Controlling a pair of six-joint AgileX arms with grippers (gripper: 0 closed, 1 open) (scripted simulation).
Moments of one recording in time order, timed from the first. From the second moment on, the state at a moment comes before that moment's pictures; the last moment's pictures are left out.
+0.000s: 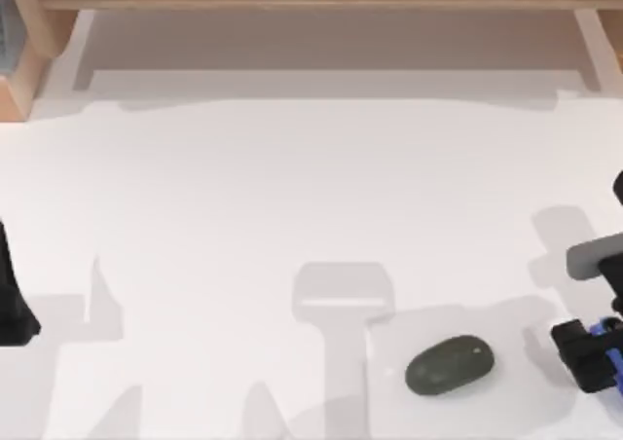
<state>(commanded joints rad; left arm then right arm) 0.00 0.00 0.00 0.00 0.00 0.00 0.21 1.62 0.74 -0.69 0.00 -0.08</state>
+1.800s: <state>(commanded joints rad) 0.00 0.00 0.00 0.00 0.00 0.00 0.21 1.54 0.81 -0.83 0.00 -0.08</state>
